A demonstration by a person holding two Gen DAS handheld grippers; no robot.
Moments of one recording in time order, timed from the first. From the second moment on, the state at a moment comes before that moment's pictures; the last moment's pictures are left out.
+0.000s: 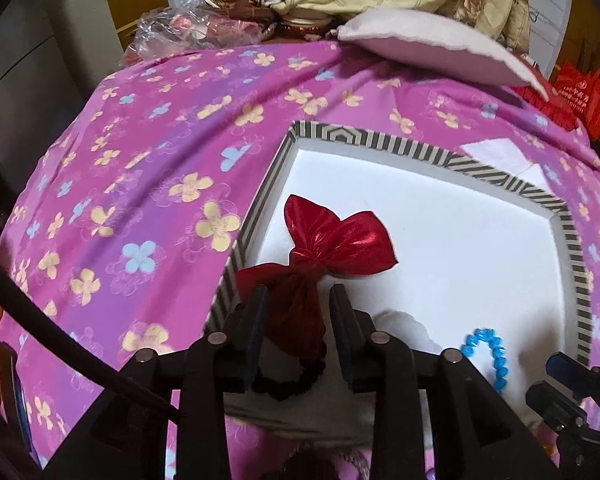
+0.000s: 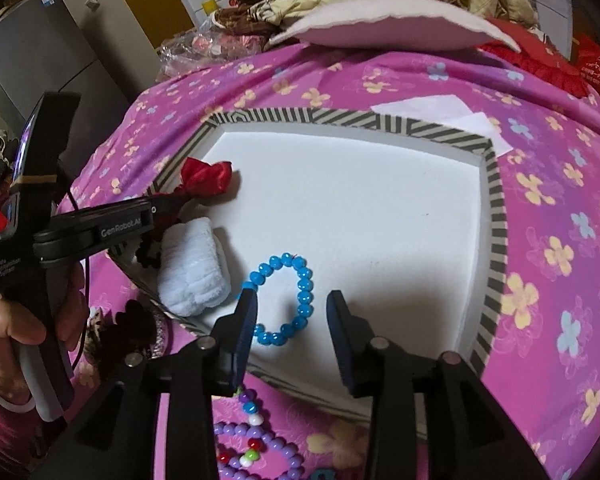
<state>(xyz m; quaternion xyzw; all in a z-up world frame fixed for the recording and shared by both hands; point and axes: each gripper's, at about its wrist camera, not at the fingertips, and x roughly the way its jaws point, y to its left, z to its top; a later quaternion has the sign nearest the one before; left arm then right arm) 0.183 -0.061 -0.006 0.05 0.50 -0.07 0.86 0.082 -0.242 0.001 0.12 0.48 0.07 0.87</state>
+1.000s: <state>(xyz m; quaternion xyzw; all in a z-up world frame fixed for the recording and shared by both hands) 0.013 -0.018 0.041 0.04 0.44 -0.06 0.90 -0.036 -0.216 0.043 0.09 0.44 0.04 0.89</state>
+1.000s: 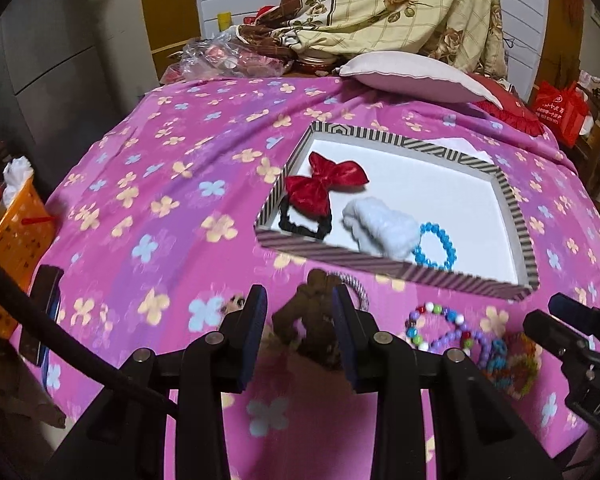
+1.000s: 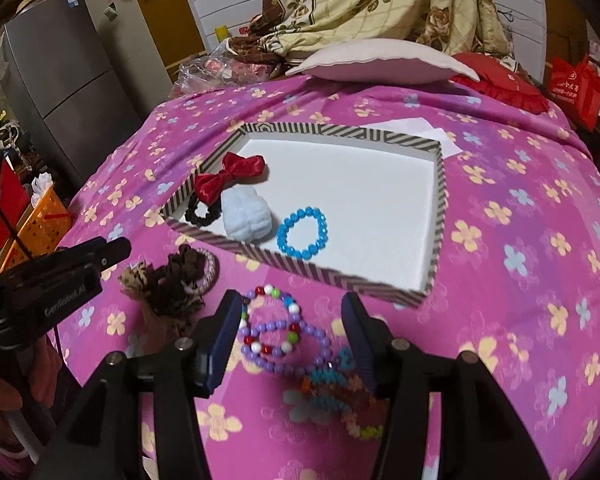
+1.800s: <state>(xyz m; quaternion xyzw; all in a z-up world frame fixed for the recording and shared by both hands) -0.044 -0.008 0.044 0.03 0.43 -0.06 0.90 -0.086 -0.208 0.053 0.07 0.43 0.03 0.90</state>
